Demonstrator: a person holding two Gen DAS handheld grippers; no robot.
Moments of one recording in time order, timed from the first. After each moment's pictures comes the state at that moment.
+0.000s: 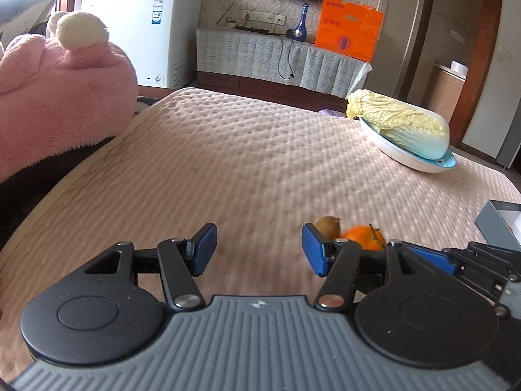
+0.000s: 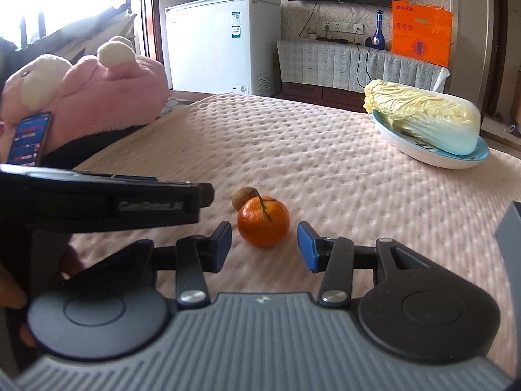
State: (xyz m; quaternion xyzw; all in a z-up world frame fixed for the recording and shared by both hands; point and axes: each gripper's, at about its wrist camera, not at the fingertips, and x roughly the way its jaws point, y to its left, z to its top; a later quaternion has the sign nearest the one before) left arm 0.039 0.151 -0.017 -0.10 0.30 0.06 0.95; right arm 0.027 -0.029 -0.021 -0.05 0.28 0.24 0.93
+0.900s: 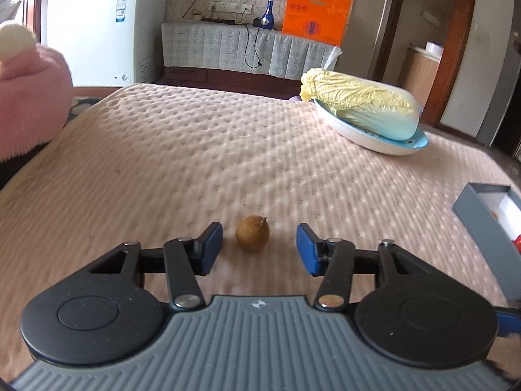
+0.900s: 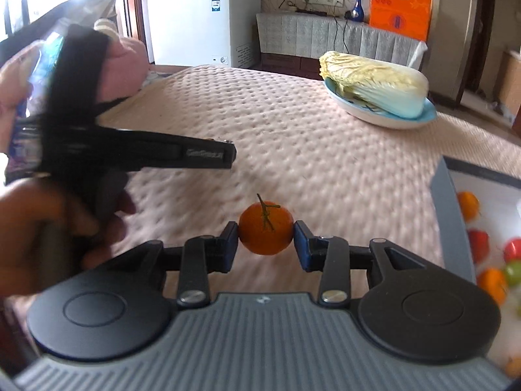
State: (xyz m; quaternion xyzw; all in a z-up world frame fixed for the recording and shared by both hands) left arm 0.074 0.098 -0.025 -0.07 0.32 0.01 0.95; right arm -0.023 -0.092 0.003 -0.06 0.34 0.21 0.92
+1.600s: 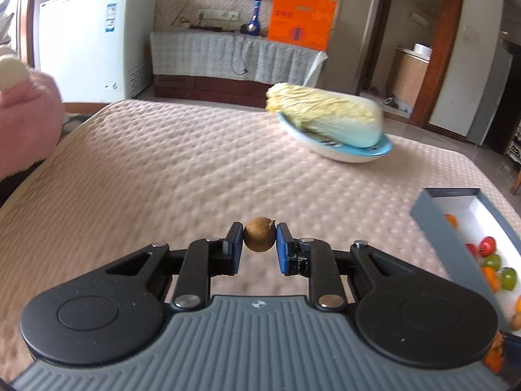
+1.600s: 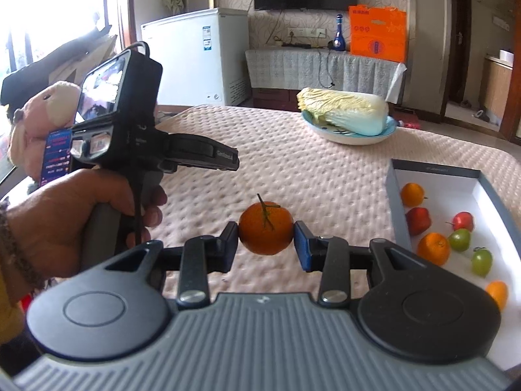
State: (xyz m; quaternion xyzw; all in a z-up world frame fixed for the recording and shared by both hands) left arm 0.046 0.057 0.014 -0.07 0.31 -0.01 0.95; right arm -0.095 -0.135 0.038 -0.02 0.28 0.19 0.94
